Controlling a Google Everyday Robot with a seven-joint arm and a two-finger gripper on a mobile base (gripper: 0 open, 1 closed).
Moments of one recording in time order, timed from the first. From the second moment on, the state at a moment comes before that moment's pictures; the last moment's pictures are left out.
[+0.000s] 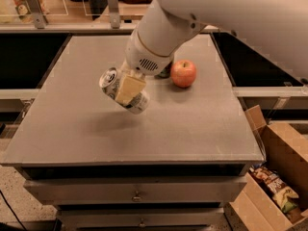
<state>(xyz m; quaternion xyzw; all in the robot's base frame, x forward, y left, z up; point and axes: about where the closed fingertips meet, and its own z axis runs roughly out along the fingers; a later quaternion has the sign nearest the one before) 0.525 0.063 0.917 -0.67 0.68 0.09 0.28</state>
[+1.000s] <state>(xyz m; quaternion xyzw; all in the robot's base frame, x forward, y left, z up) 0.526 0.021 0.890 -0.72 0.67 -0.13 0.13</state>
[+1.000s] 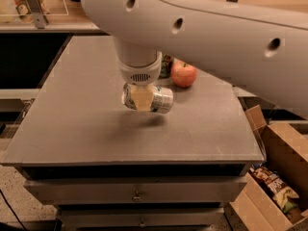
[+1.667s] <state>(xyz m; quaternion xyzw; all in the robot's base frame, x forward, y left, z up) 0.528 0.019 0.877 -0.77 0.62 -0.12 0.06</state>
